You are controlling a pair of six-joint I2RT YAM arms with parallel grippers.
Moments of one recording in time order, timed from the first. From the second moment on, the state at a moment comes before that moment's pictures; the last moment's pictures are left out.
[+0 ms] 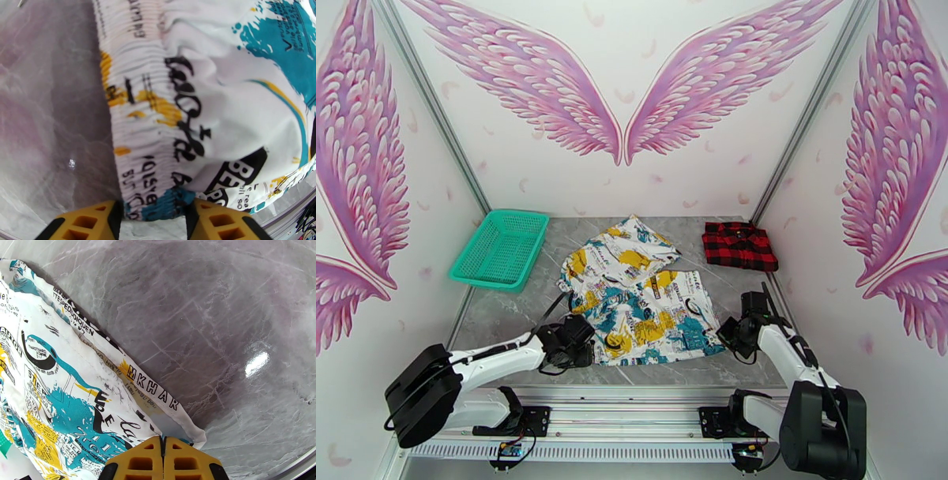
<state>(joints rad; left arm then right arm) -0.84 1.31 0.58 -0.59 -0.05 -0.91 -0.19 1.15 0.57 -0.72 -0.18 0.62</state>
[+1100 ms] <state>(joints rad) -0.86 1.14 0.71 -0.76 -0.12 -0.85 -0.19 0.91 0.74 -0.94 -0.22 0.60</state>
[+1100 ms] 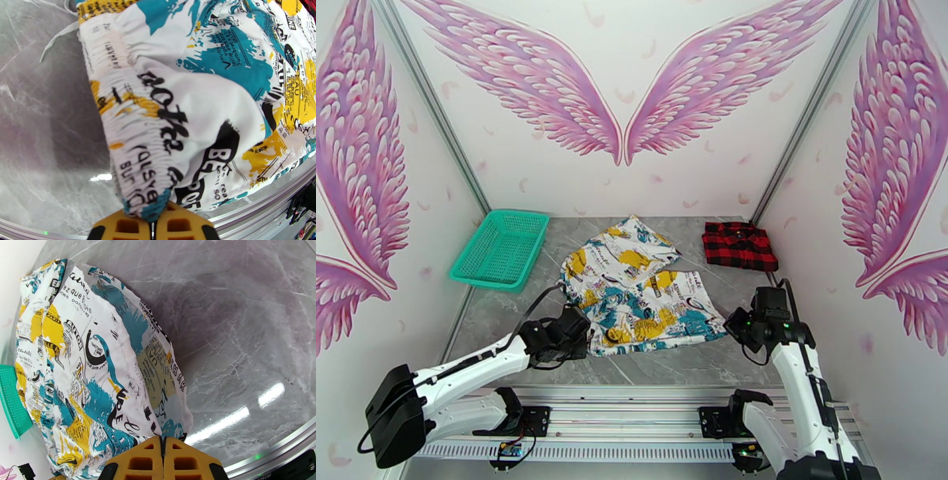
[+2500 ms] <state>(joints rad) -0.11 1.80 1.40 -0.61 0.23 -0.49 0.11 2.52 2.47 -0.41 -0.44 0.57</state>
